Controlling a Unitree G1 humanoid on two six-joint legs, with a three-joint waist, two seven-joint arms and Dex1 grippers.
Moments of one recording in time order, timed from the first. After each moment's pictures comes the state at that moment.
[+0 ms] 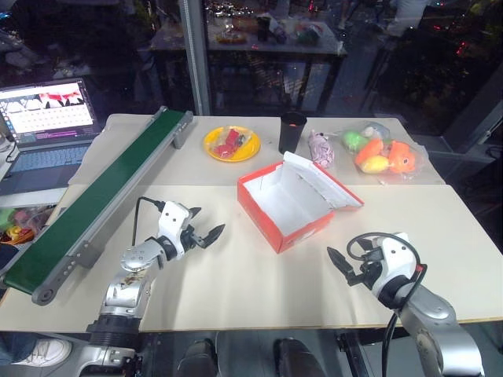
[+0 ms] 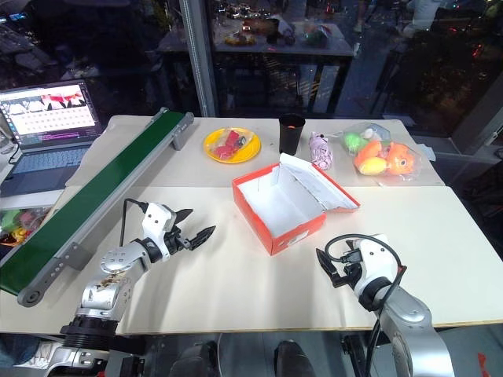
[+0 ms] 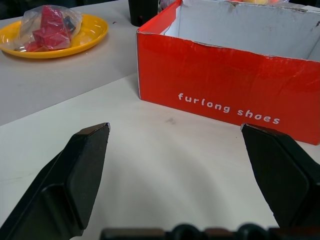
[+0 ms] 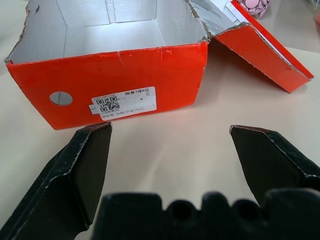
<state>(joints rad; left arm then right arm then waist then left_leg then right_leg) -0.26 0.39 0.02 0.09 -0.23 0.20 -0.65 0.14 -0.40 -0.18 -0.44 0.29 0.50 0.40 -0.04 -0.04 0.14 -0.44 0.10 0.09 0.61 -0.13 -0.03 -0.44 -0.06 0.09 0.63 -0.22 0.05</state>
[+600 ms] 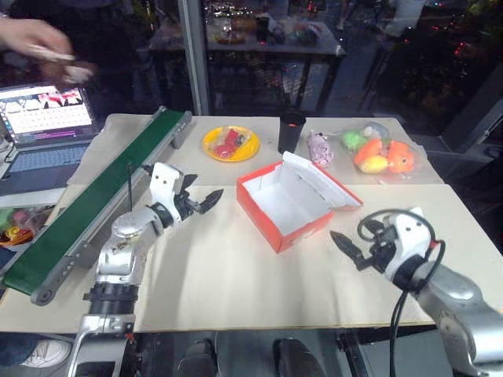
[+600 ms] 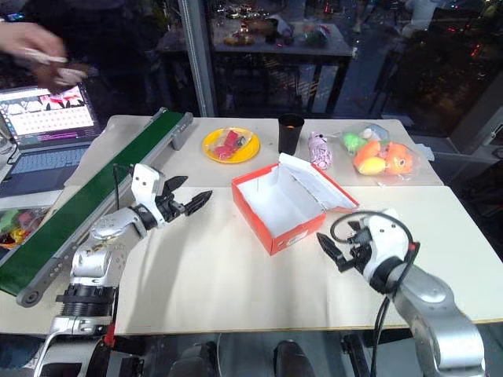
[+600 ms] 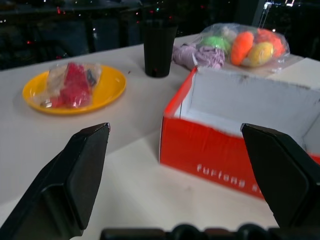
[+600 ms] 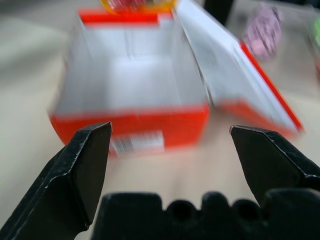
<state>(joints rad) -0.51 0.40 0.09 0.08 -0.33 0.40 -0.62 -0.10 -0.56 -0.25 -0.61 0.49 0.81 0.41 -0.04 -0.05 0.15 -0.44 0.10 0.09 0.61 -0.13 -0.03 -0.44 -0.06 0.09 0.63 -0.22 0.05</state>
